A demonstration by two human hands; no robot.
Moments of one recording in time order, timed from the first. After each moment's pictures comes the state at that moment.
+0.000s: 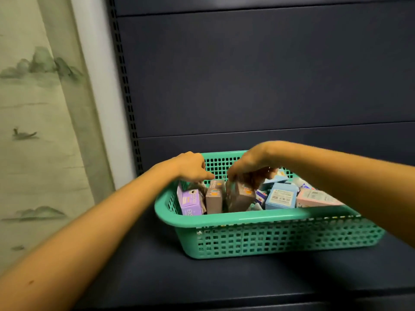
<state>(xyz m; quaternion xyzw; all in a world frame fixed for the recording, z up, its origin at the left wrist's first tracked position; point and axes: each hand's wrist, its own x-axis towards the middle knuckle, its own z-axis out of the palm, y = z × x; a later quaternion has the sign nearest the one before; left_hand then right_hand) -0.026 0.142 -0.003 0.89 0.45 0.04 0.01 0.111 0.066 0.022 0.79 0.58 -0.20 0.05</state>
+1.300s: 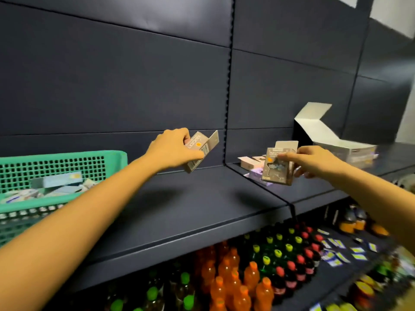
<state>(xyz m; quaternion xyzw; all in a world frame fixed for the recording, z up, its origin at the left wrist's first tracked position) 0.338 -0.084 0.015 0.91 0.29 0.28 0.12 0.543 -0.296 0.004 0.82 0.38 -0.04 -0.43</state>
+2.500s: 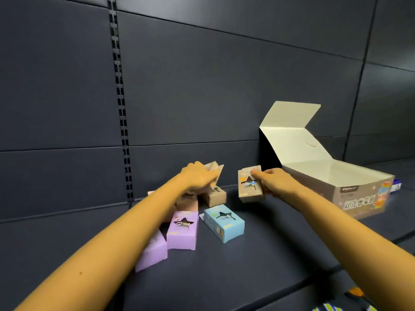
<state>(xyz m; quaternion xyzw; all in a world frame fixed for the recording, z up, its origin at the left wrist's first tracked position) 0.818 -0.062 -0.028 0.88 0.41 0.16 0.19 0.969 -0.197 -0.042 0.79 0.39 -0.13 -0.45</state>
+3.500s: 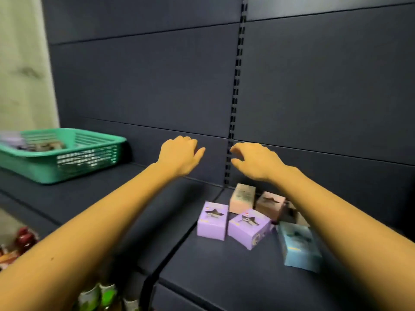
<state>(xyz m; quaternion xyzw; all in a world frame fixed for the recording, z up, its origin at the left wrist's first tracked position) 0.650 -0.086 -0.010 0.71 0.64 0.22 -0.22 0.839 -0.088 0.007 0.53 0.82 0.09 -0.17</state>
